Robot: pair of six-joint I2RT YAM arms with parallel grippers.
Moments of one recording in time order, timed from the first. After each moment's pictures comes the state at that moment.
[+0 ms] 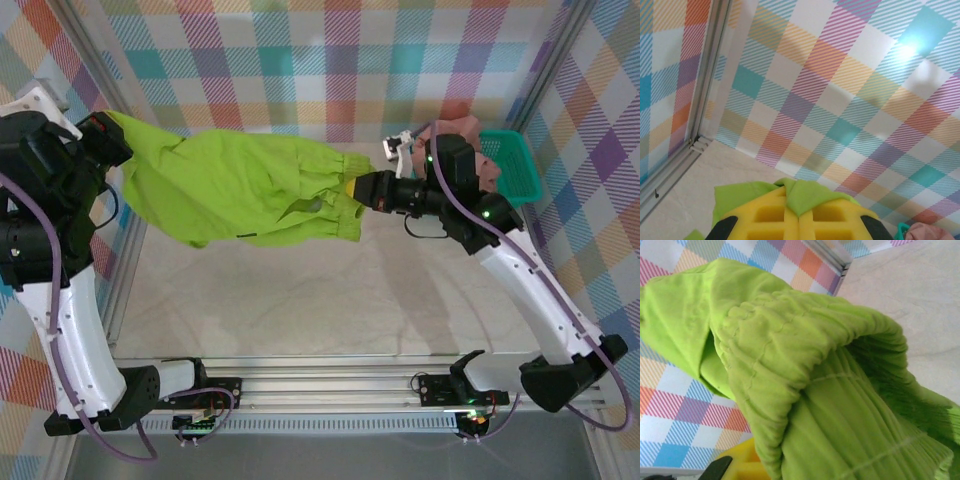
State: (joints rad) left arm 0.09 1.25 2.15 -1.05 -0.03 -0.46; right arm 0.54 1.26 1.51 -0.64 -0.52 0.70
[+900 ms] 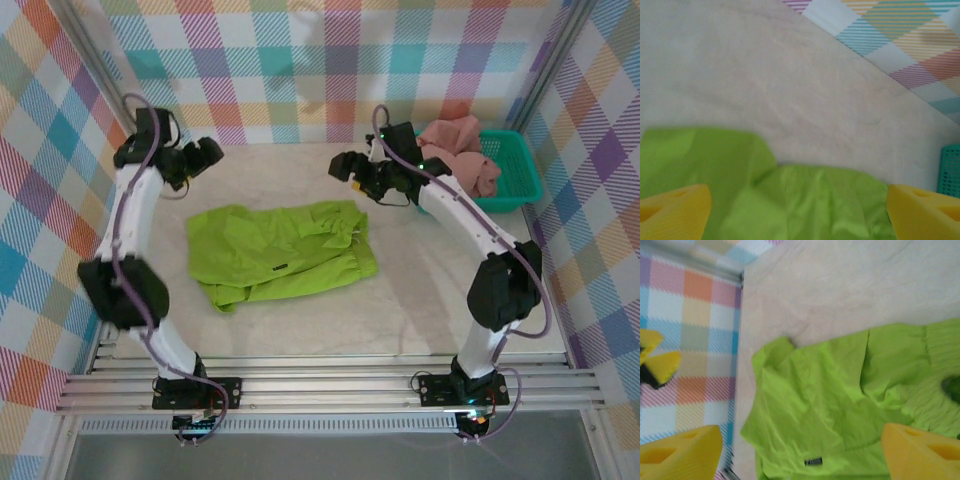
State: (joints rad) left arm 0.07 1.67 1.71 -0.87 0.21 -0.50; right arm 0.44 1.76 1.64 -0.58 -0.44 0.70
